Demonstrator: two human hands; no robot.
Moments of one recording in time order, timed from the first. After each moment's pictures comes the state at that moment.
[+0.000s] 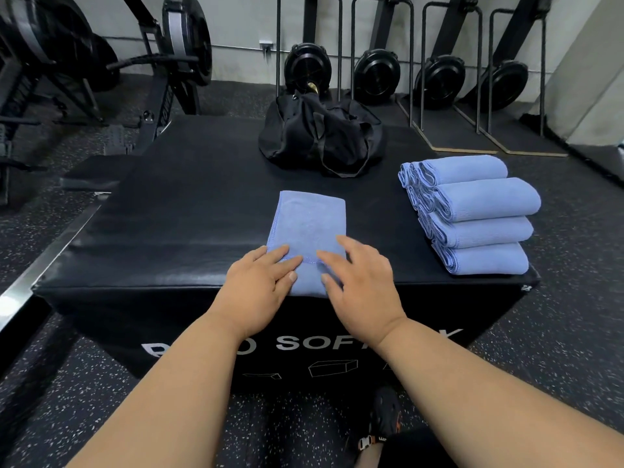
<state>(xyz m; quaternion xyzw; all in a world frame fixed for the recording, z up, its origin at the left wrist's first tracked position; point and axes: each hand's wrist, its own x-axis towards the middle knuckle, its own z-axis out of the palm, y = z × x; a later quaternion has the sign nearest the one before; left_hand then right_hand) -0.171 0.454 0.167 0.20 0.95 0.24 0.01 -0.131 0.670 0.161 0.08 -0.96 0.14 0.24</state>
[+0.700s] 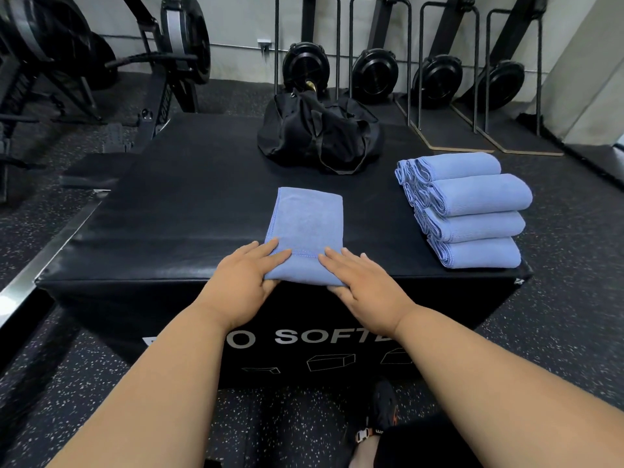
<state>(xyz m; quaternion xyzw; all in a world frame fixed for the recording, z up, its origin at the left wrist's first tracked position) -0.172 0.435 0.170 0.23 0.95 0.22 0.01 -0.127 0.703 0.165 0.16 -0.97 0.16 0.00</state>
